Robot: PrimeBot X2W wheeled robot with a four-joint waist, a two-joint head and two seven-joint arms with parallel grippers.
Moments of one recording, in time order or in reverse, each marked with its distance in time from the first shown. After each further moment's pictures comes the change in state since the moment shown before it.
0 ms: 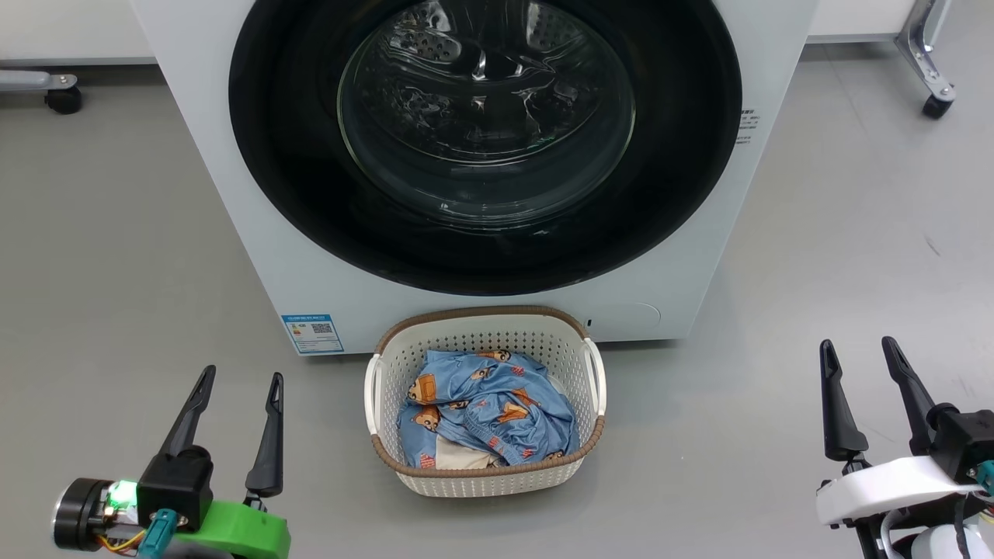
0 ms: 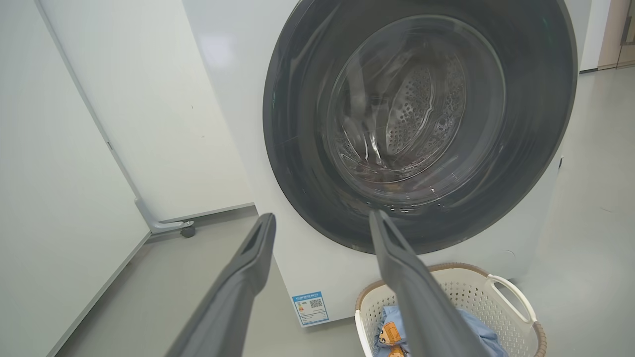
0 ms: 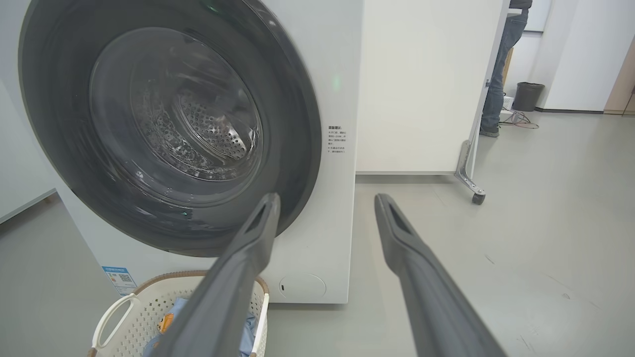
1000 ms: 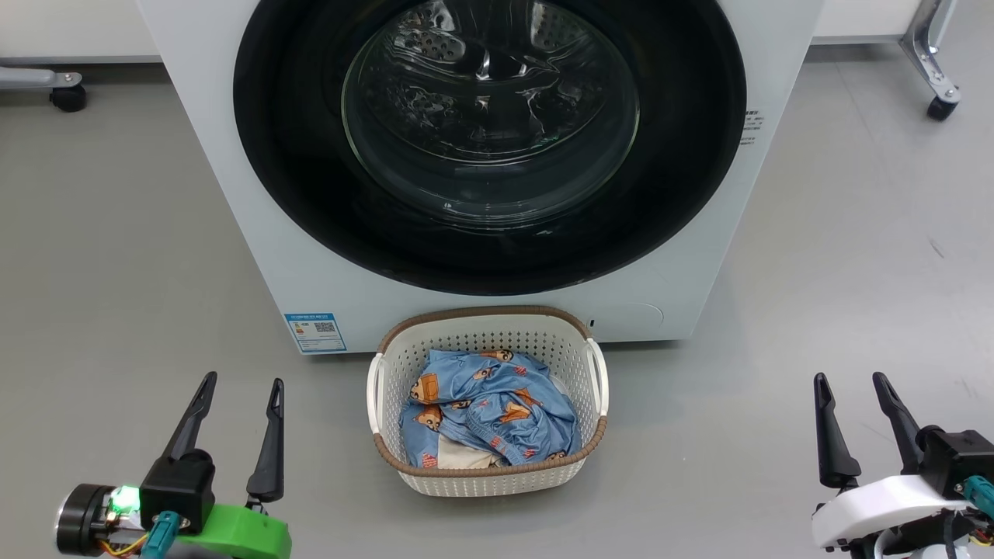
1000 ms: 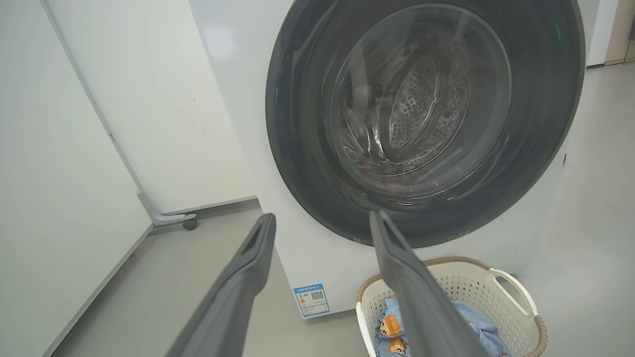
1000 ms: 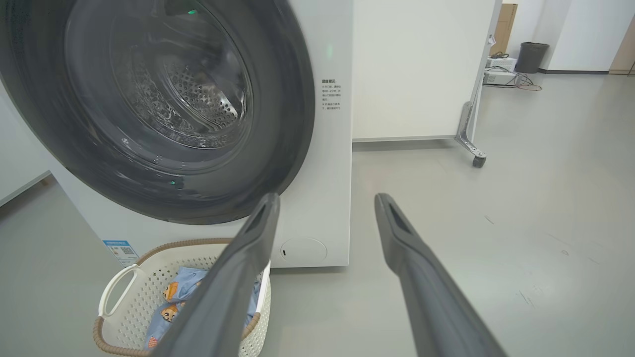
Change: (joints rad) left arm 0.003 -0.007 0.004 0.017 0.003 0.000 0.000; right arm 0.013 0.004 -0.007 0.100 0.019 0.001 0.000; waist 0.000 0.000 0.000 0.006
